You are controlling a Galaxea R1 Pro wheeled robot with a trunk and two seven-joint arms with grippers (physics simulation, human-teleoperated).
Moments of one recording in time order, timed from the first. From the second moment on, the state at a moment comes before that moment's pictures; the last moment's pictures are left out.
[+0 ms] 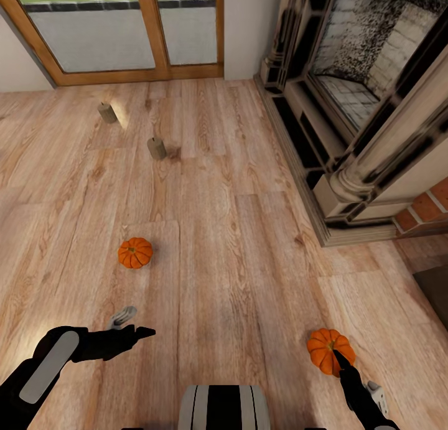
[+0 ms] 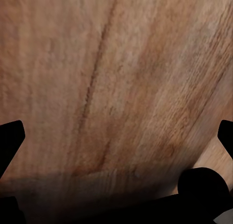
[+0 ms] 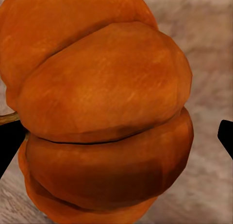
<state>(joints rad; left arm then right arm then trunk) -0.37 0.36 -0.11 -1.21 0.99 0.99 -0.02 -0.46 -0.24 0.41 -0.15 -1.86 -0.01 0.63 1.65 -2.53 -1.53</state>
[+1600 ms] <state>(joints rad) -0.37 0.36 -0.11 -1.21 0.99 0.99 -0.02 -0.46 -0.24 0.41 -0.15 -1.86 -0.01 0.59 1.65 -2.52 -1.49</state>
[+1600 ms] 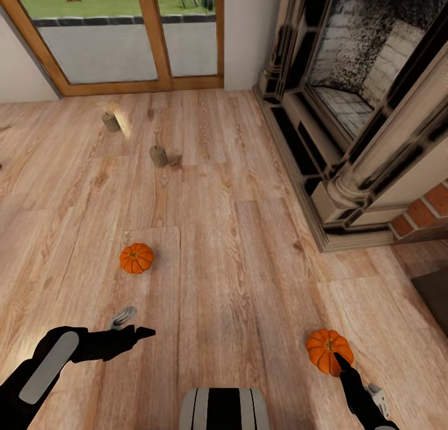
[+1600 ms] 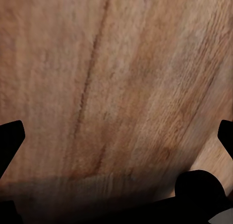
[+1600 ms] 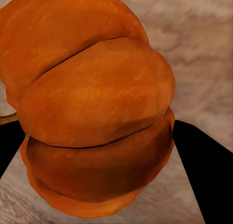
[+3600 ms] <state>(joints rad) -0.37 0.39 -0.09 -1.20 0.98 0.99 -0.02 -0.46 -0.33 0.48 -0.55 -1.45 0.58 0.71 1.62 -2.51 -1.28</state>
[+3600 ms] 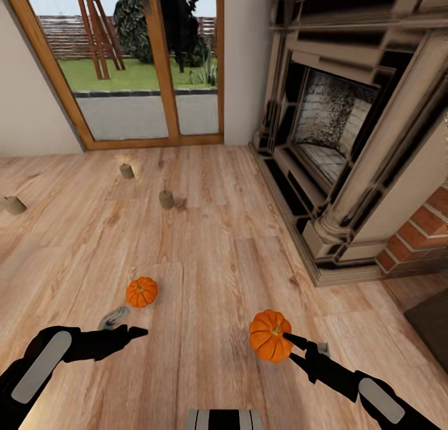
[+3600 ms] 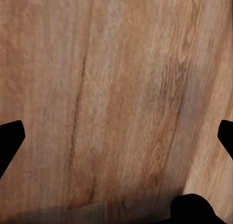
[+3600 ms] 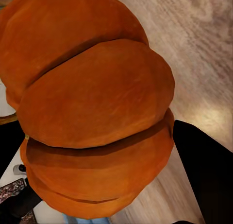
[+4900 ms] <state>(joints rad) -0.37 0.38 -0.08 -1.20 0.98 0.98 -0.02 -0.46 -0.33 0.49 -0.54 -1.45 0.42 0.70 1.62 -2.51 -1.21</state>
